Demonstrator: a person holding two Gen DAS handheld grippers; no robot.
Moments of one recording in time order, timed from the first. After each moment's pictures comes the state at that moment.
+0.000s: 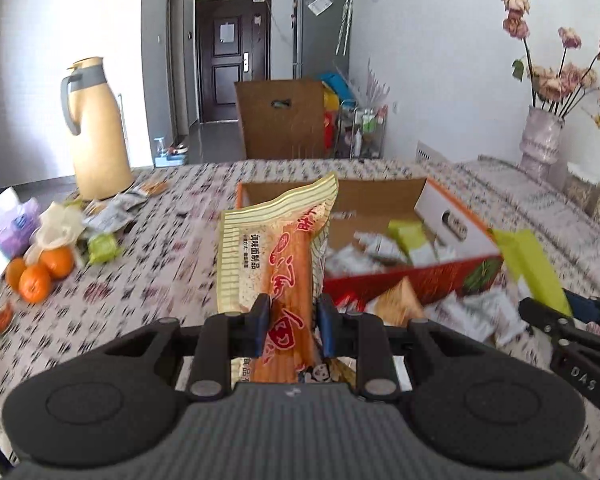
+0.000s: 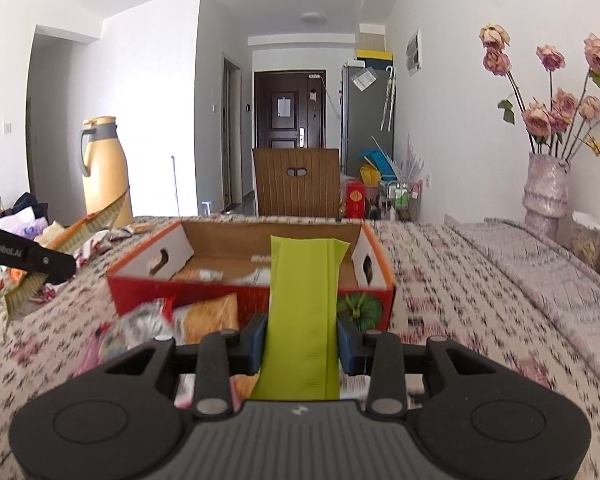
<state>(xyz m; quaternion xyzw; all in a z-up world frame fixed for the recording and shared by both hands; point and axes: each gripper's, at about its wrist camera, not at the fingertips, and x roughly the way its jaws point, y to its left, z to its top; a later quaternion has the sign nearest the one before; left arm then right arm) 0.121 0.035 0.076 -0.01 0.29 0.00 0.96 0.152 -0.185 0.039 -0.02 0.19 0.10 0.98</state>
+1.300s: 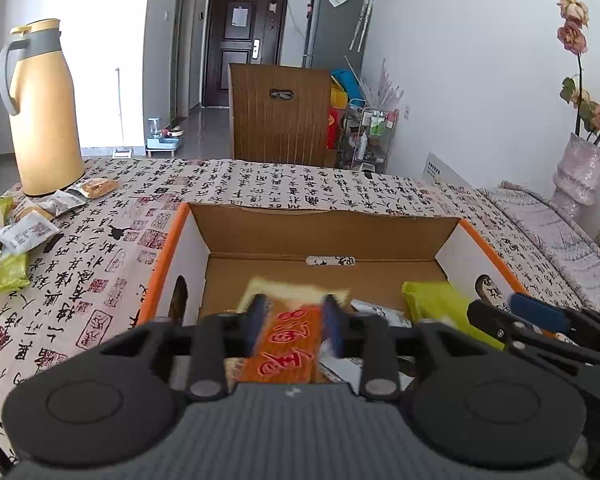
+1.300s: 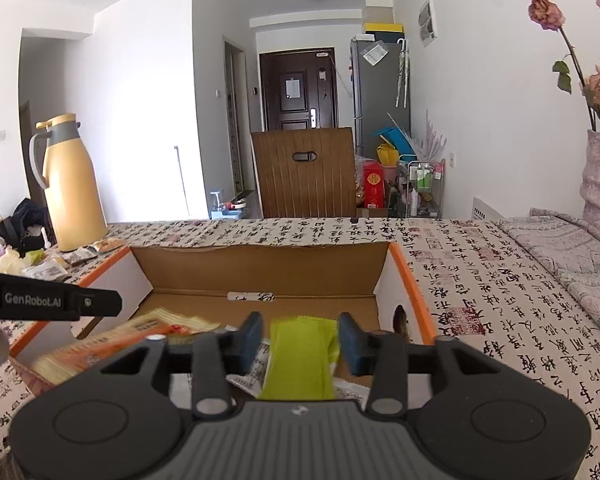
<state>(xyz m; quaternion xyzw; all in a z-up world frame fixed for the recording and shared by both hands) 0.275 0.015 0.038 -0.06 0.30 0.01 0.95 0.337 -0.178 0.022 0.01 0.23 0.13 0.97</state>
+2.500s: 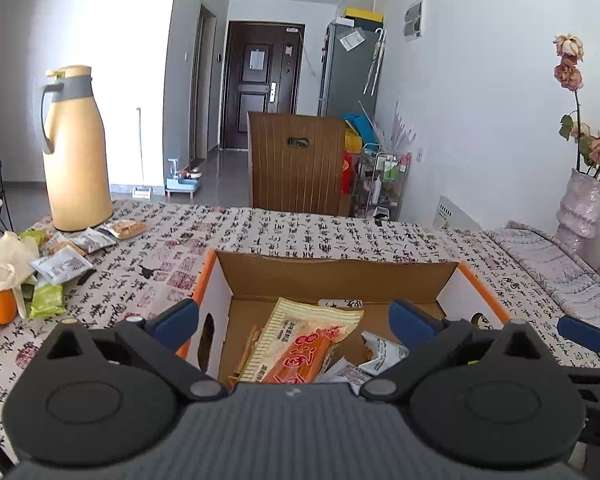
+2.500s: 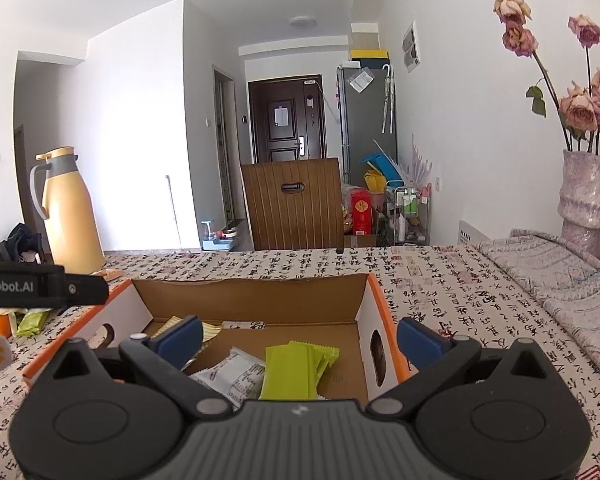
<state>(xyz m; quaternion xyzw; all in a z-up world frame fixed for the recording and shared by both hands) 0.240 0.014 0.070 -0.05 0.23 0.04 0.97 0.309 -0.190 0.042 0.02 0.19 0.11 0.98</state>
